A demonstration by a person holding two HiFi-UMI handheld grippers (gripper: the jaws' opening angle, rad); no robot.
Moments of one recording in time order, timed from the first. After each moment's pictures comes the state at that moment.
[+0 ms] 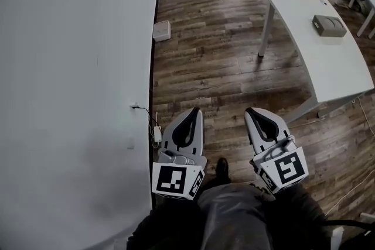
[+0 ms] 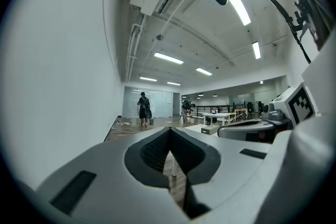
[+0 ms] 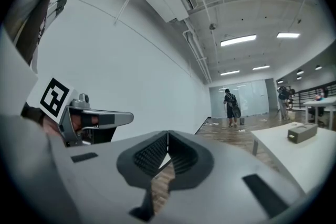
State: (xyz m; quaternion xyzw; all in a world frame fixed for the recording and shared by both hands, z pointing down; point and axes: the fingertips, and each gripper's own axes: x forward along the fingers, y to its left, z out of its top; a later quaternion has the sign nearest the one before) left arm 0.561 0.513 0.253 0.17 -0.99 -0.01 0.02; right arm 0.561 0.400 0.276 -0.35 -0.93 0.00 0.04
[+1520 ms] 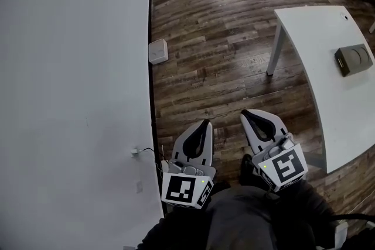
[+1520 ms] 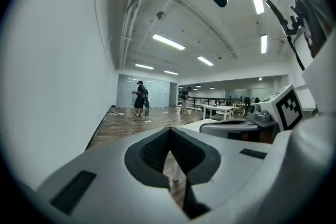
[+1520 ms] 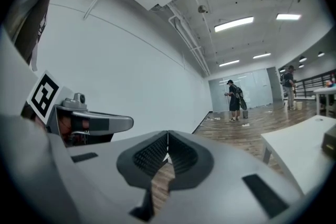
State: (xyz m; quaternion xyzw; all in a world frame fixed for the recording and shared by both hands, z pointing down) left arm 0.225 0.462 0.285 0.20 -0.98 -0.01 0.08; right arm 0.210 0.381 0.301 -0.37 -0.93 0.03 0.07
